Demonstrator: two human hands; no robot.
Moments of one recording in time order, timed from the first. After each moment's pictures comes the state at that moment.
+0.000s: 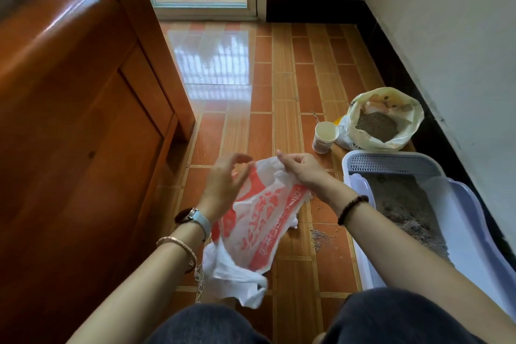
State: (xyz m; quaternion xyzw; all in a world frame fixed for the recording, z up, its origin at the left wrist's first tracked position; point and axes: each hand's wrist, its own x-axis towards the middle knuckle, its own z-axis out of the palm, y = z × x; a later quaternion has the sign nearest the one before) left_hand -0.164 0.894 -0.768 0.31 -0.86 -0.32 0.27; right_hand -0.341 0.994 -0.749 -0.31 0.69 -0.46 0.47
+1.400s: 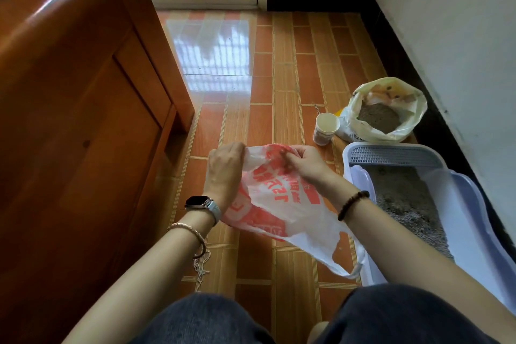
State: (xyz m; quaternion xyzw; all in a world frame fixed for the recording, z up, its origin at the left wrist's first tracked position) left_hand -0.175 0.895 -0.772 0.35 -0.90 -0.10 0.24; right_hand -0.342 0.995 -0.766 -0.30 0.71 -0.48 0.42
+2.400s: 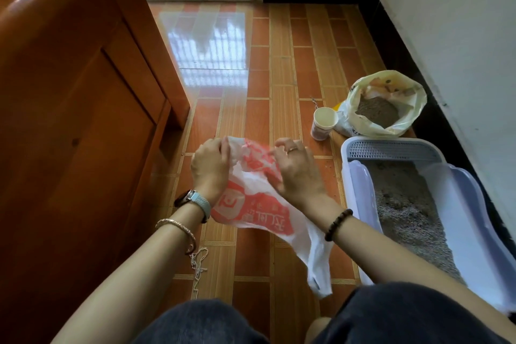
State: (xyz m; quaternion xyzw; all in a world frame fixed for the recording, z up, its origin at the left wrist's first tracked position) left_hand -0.173 0.886 -0.767 0.49 -0.80 -0.24 0.25; right_hand -0.313 1.008 -0.786 -0.60 0.76 -0.22 -0.12
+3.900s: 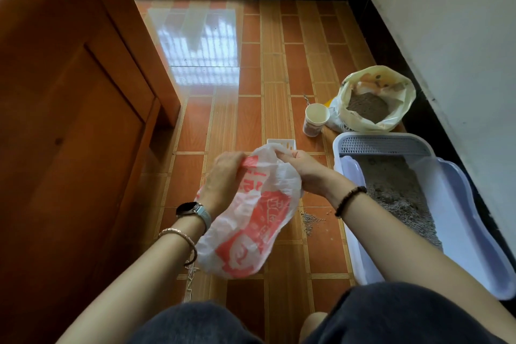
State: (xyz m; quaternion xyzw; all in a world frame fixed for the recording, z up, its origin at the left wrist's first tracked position) left_hand -0.173 0.906 -0.804 0.28 -0.90 -0.27 0.19; right_hand -0.344 1.013 -0.769 -0.22 0.63 -0.48 0.58
